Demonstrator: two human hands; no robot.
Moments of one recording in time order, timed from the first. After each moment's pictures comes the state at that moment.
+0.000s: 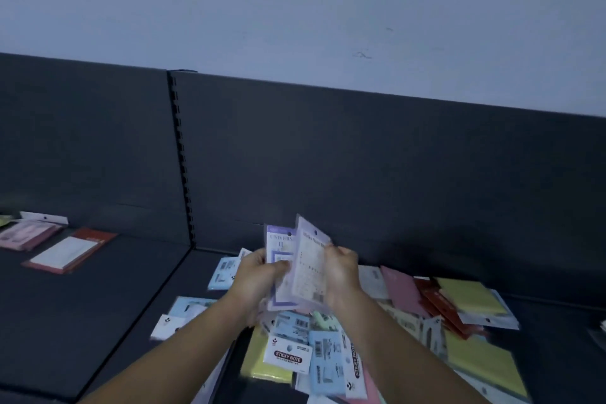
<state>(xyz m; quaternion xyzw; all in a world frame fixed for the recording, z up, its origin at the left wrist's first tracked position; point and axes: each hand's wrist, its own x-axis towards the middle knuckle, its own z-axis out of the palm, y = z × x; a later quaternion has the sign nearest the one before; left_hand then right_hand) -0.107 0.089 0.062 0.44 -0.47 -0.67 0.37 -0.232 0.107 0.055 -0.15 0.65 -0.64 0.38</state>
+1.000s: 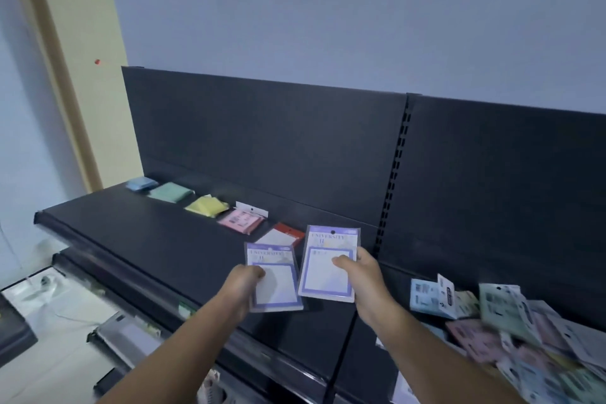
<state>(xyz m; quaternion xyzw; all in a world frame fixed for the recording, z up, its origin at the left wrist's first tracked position) 0.248 0.004 0.041 0.61 -0.34 -0.57 0.44 0.057 0.016 0.047 -0.40 0.55 -0.54 0.50</state>
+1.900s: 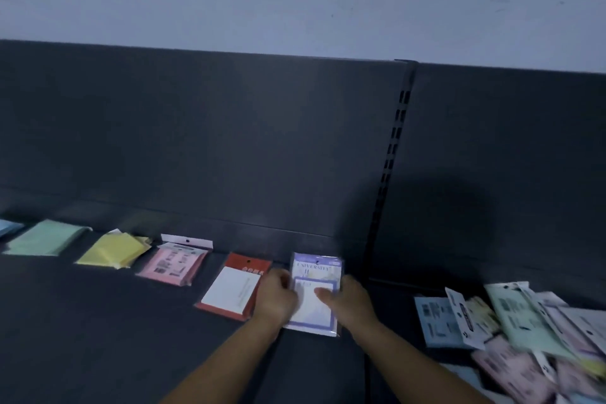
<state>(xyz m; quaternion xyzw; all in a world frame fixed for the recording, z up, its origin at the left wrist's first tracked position) 0.159 -0.156 -0.021 0.59 -0.62 -0.43 0.29 0.028 -0.119 -0.045 -0.40 0.76 -0.37 0.35</state>
